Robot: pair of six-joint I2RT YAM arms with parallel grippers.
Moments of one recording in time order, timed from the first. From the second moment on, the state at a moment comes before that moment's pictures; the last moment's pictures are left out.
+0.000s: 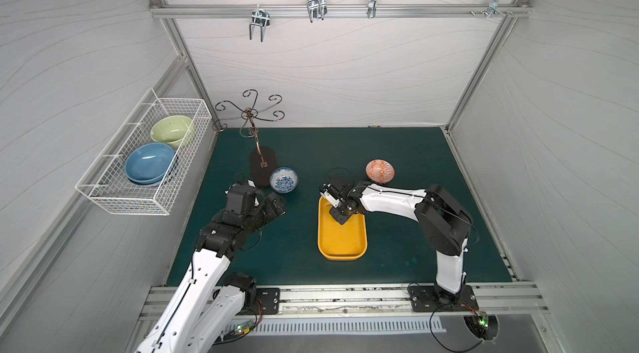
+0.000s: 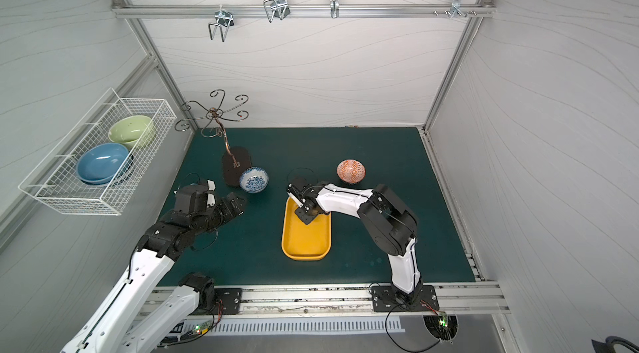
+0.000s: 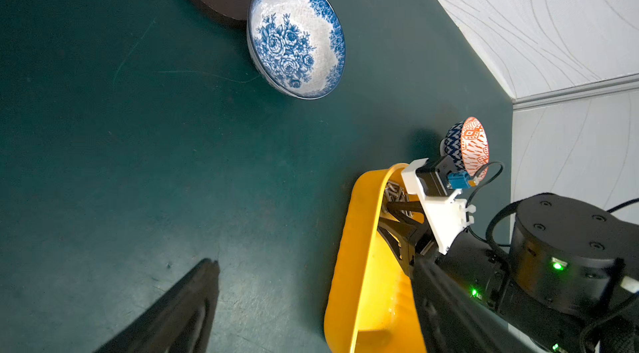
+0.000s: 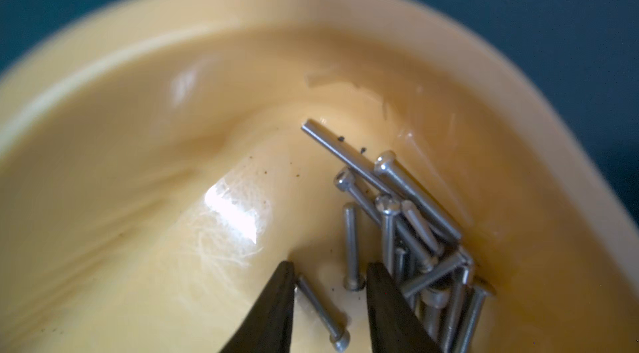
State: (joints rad) left arm -0.23 0.74 0.72 -0.76 0.12 -0.78; right arm 0.93 1.93 1.27 -0.56 0.08 0.00
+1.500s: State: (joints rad) left arm -0.23 0.74 0.72 -0.76 0.14 -0.79; right arm 0.95 2.02 1.36 -0.54 0.03 0.07
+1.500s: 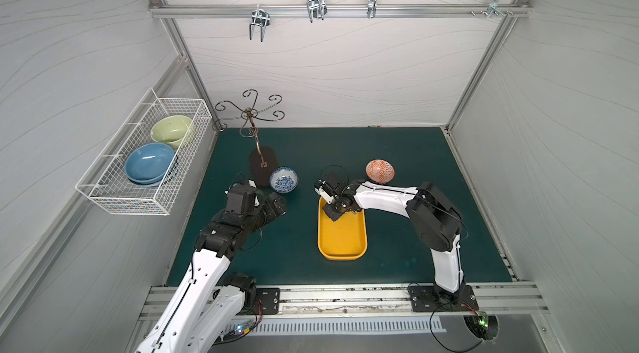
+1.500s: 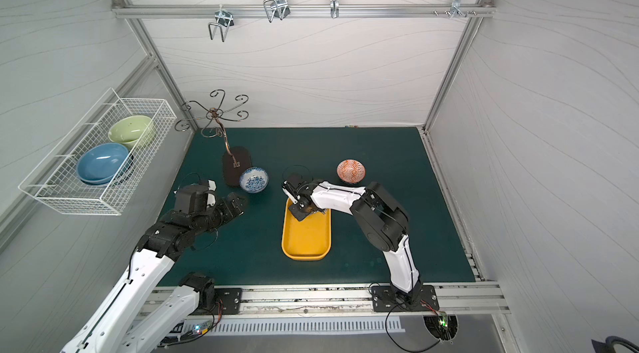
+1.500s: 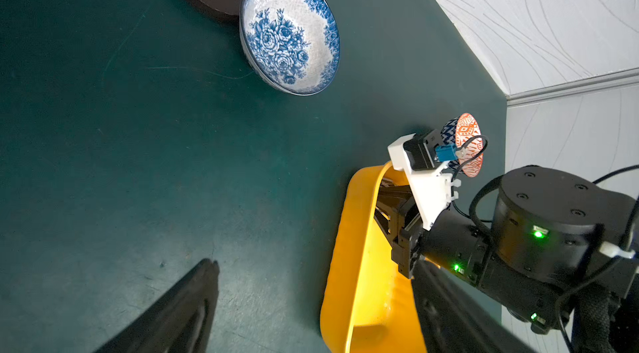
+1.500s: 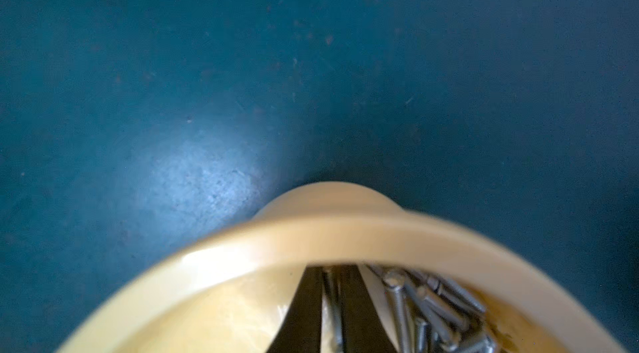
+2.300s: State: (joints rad) left arm -0.40 0.79 0.78 -0.81 0.07 -0.77; right arm 0.94 1.89 1.28 -0.56 0.00 0.09
